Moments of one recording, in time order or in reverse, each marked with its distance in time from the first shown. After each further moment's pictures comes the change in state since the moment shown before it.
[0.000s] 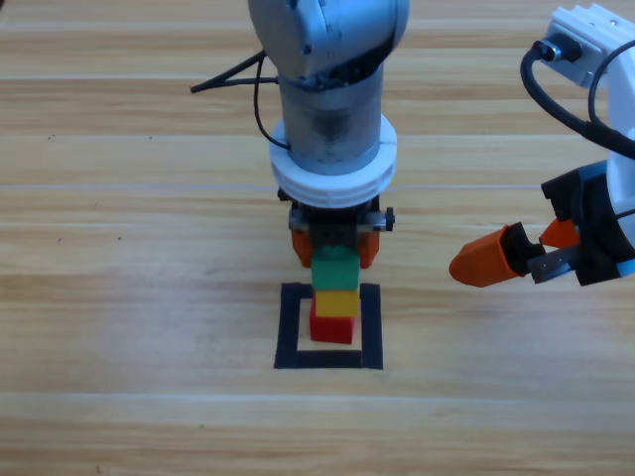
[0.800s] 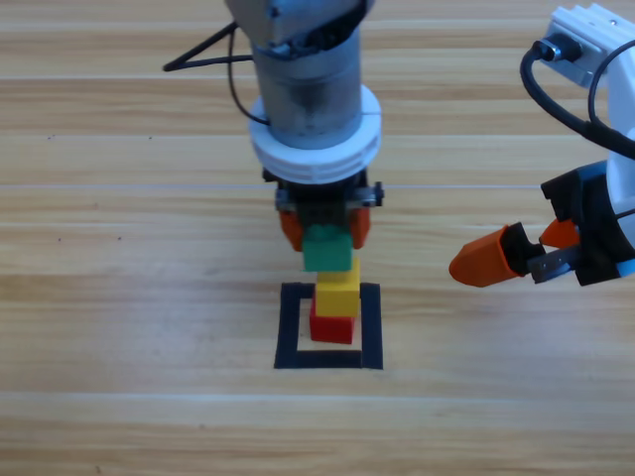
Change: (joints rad) arm 0 0.016 -0.053 0.015 0.000 -0.005 -0.027; arm 1 0.000 0.000 0.000 0.000 0.000 0.000
